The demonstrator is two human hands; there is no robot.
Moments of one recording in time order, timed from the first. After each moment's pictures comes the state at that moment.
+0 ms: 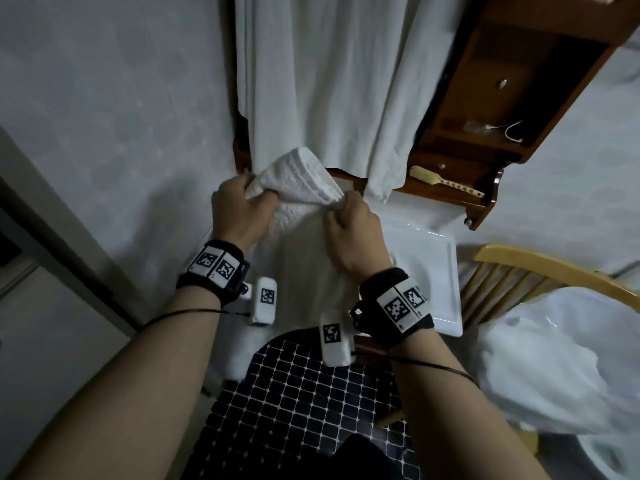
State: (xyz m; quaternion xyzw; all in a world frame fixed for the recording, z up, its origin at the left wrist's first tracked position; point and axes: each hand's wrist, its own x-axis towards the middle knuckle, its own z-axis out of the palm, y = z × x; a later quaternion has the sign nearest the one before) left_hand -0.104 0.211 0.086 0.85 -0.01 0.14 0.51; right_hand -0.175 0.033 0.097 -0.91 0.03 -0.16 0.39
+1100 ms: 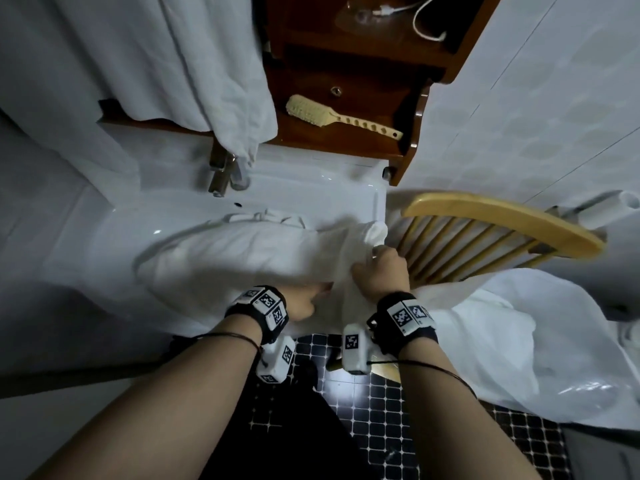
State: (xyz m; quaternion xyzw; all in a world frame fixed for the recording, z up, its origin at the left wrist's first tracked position) left_hand -0.057 -0.128 -0.195 0.82 -0.28 -0.48 0.12; right_hand -0.124 -0.312 -0.115 -0.85 0.37 0.11 0.36
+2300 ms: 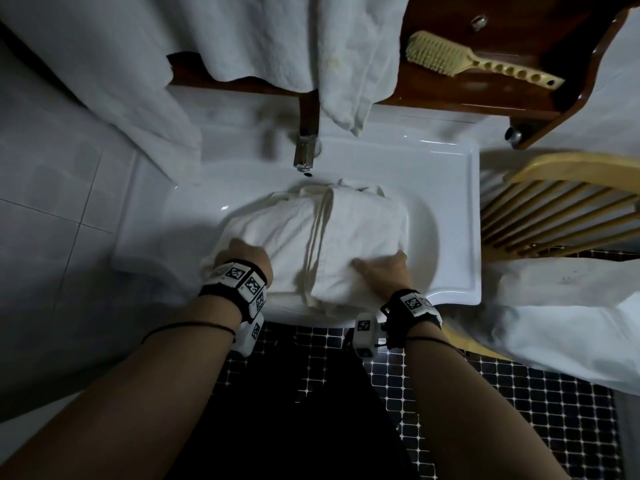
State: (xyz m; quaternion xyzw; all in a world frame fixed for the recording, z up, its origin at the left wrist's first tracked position) left_hand 0.042 0.086 -0.178 0.92 -0.12 -0.36 -0.14; right_hand -0.069 -0.160 -0.233 -0.70 0.49 0.20 0.47
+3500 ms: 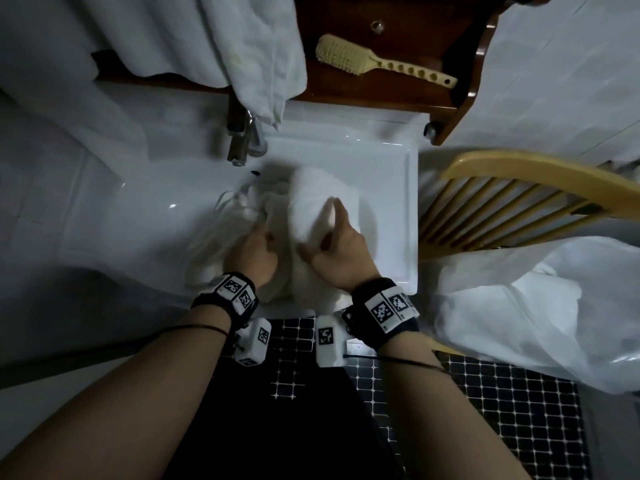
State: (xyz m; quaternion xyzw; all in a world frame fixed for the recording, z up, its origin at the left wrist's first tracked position) left_hand -0.015 -0.017 -0.204 0.94 -0.04 -0.23 0.23; right_hand -0.090 -0.199 -0.127 -0.86 0.20 0.16 0.44
